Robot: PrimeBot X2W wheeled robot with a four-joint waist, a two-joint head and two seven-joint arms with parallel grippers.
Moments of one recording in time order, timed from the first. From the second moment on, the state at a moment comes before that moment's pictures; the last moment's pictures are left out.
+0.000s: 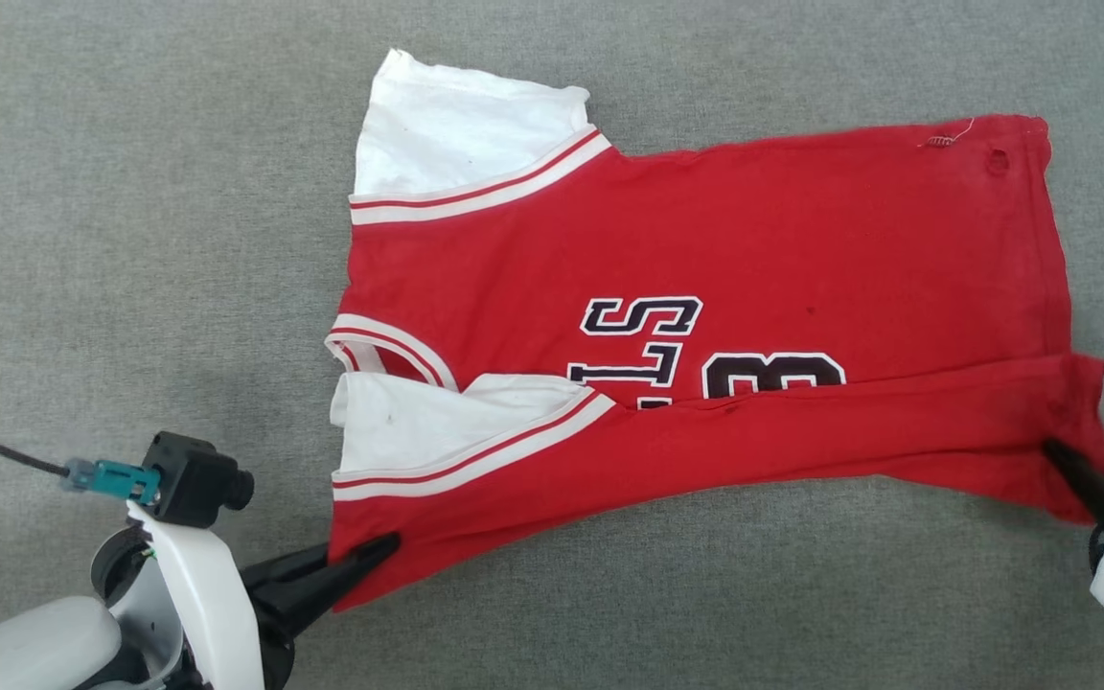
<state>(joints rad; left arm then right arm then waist) -0.66 1.04 -1.28 -0.12 -1.44 -0.13 -0.01 -0.06 -0.39 -0.16 -0.12 0.58 0.13 0.75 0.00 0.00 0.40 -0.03</state>
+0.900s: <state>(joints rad) -1.03 1.03 -1.01 0.35 -1.41 -0.13 -0.10 -0.21 -0.14 0.07 -0.04 0.27 0.13 -0.17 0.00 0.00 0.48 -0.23</state>
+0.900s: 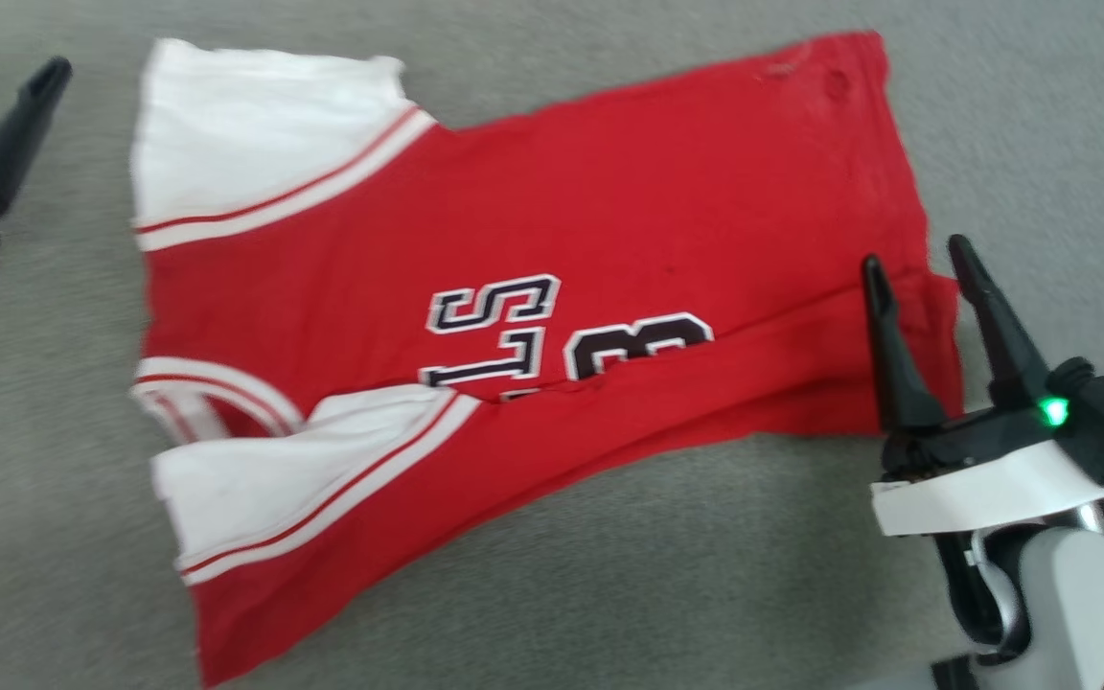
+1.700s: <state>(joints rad) -1.33 1.09 -1.11 0.39 -1.50 -0.13 0.57 -0.37 -0.12 0.17 0.13 0.32 0.13 -0.16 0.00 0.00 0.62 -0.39</state>
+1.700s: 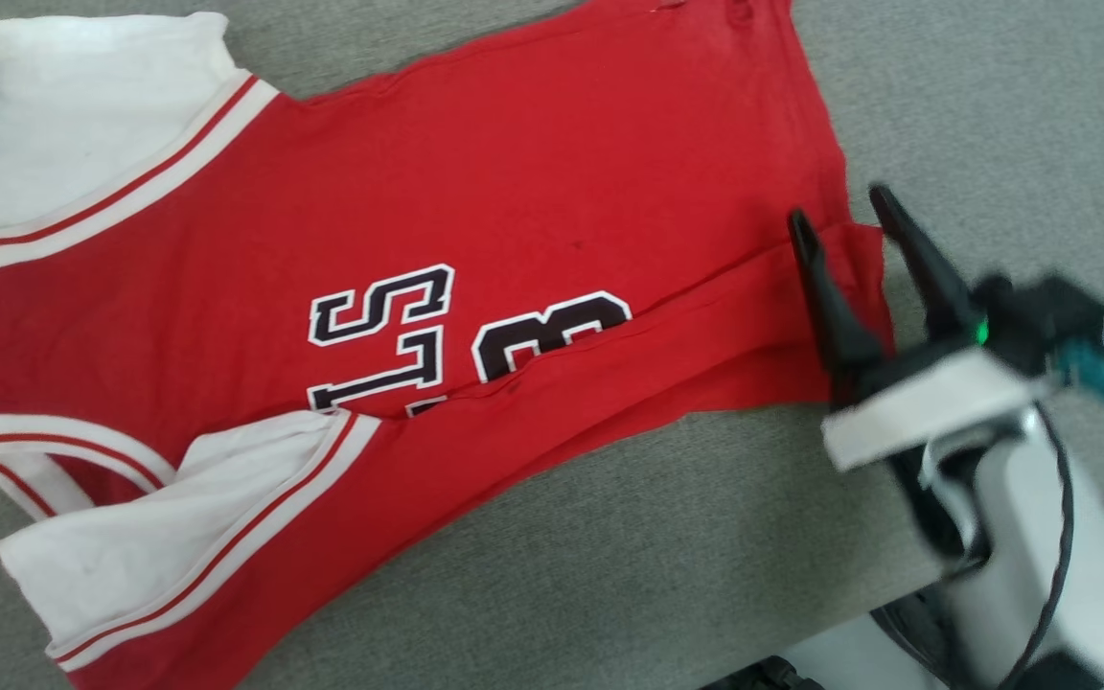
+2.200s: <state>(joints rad) -1.36 0.98 -1.16 0.29 -1.47 -0.13 0.46 -0.89 -0.34 0.20 0.37 0.51 0.13 0.49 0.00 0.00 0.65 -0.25</state>
